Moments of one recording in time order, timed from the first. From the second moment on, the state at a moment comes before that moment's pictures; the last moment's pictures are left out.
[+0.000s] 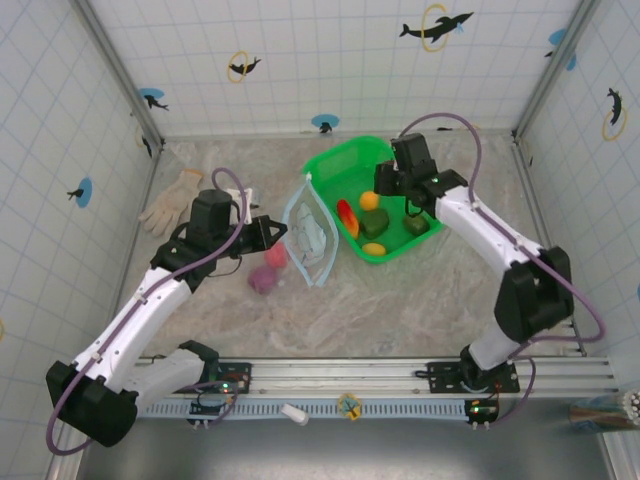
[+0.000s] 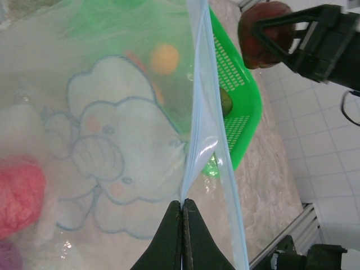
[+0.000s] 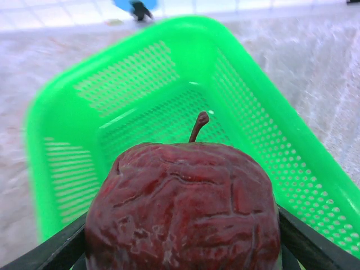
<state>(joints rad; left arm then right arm) -0.45 1.02 0.91 -0.50 0.44 -0.58 0.50 1.56 1.33 -0.48 0.12 0.35</state>
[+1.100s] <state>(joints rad) -0.45 1.01 0.97 -0.48 0.51 -0.61 0.94 1.70 1.35 -0.30 0.04 0.43</state>
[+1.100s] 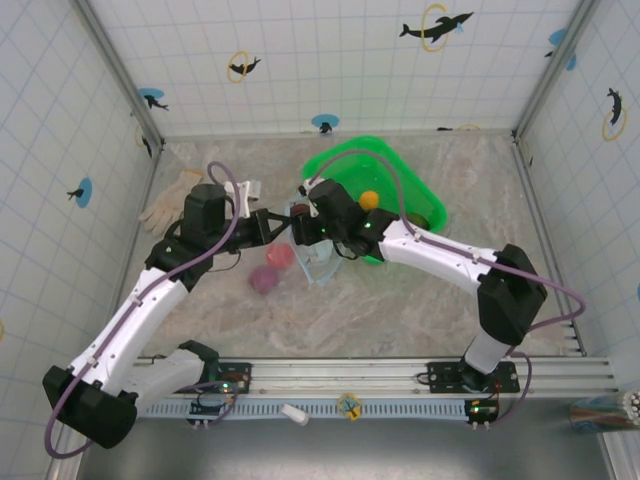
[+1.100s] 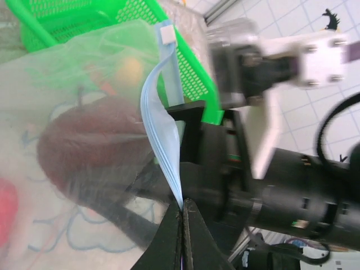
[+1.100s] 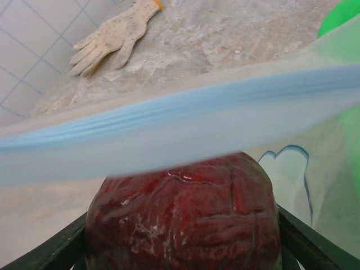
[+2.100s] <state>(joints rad) -0.44 1.00 0.99 -0.45 0.45 -0.63 0.94 1.50 1.29 -0.30 0.01 0.40</state>
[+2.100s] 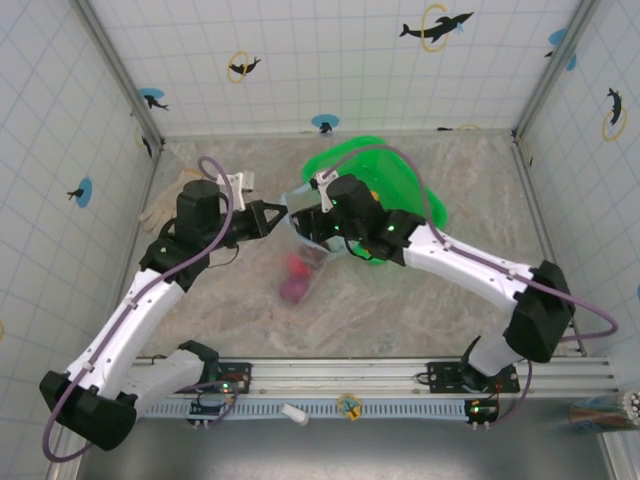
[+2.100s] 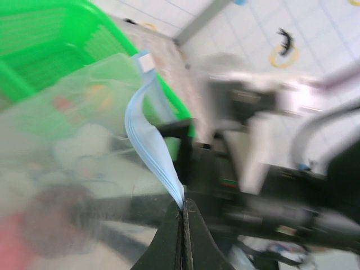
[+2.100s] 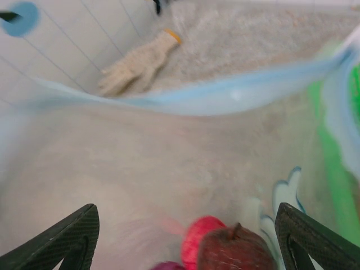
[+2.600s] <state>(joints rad) -0.44 1.00 1.11 -0.60 0.27 -0.58 0.94 1.41 1.29 -0.31 -0.01 0.41</state>
